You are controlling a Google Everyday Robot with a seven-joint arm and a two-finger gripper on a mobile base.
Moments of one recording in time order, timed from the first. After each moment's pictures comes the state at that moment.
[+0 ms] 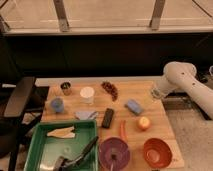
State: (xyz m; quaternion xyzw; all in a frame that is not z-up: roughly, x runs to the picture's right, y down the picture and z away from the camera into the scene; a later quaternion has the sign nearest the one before) arm 0.246 0.077 0.788 -0.32 -0.01 0.43 0.84
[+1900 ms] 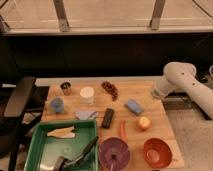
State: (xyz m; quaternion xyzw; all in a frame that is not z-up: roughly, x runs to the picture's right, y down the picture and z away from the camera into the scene) arm 0.246 0.078 0.789 -0.32 -0.01 0.43 0.84
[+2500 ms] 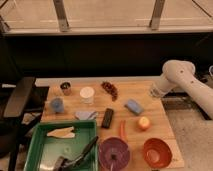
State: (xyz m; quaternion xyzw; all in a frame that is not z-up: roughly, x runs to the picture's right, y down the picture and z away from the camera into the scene) arm 0.232 0.067 0.787 -0.32 -0.02 0.39 0.86
